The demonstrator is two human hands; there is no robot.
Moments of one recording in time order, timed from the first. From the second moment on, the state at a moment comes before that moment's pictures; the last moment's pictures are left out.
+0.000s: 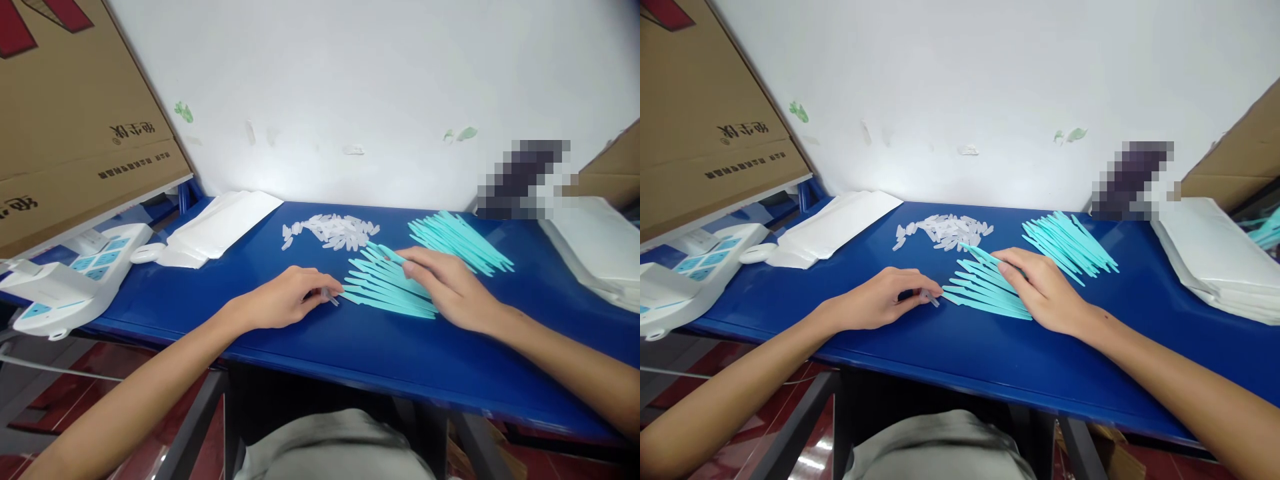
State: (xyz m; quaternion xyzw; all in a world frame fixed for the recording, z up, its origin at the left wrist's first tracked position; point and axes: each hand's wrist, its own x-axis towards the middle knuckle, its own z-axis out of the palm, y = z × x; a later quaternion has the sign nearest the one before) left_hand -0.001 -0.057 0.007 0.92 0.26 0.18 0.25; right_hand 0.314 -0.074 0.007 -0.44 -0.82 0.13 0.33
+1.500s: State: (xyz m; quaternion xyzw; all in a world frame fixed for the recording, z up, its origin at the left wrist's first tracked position) left_hand -0.001 -0.056 -0.004 0.88 0.27 0.24 0.33; right_hand 0.312 -0.085 0.007 -0.24 -0.95 -0.09 0.16
